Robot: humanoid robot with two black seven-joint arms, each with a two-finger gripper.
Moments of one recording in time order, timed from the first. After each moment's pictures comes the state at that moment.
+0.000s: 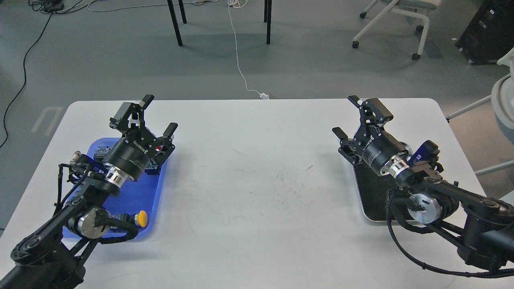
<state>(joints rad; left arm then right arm) -0.23 0.30 -1.11 -1.16 0.59 -0.34 -0.38 0.61 -0.52 0.38 1.20 -0.16 0.04 0.49</state>
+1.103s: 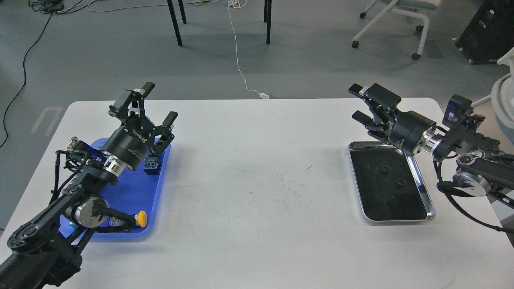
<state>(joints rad) -0.28 0.32 -1.08 -1.17 0.60 -0.34 -0.38 1.14 -0.79 -0.17 1.24 -0.70 0.08 0.49</state>
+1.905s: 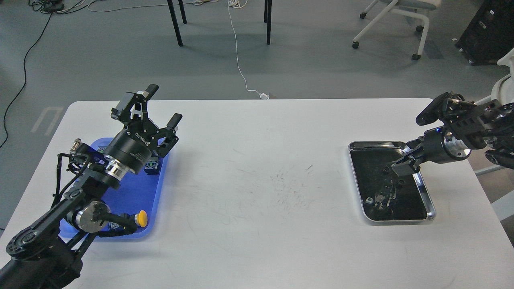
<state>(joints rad) -0.25 0.33 -1.09 -1.23 0.60 -0.34 -0.38 1.44 -0.53 -0.96 0.88 -1.31 0.06 0.49</state>
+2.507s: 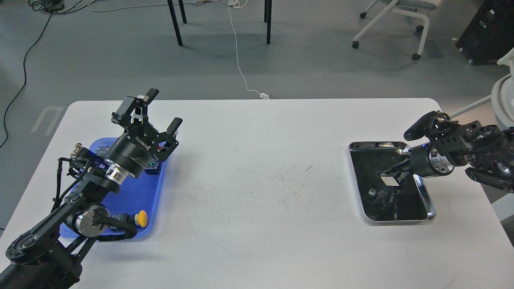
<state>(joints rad) -0.22 0.33 -1.09 -1.23 0.60 -0.34 -0.38 1.30 -0.46 -0.95 0.77 -1.21 0.00 0.49</state>
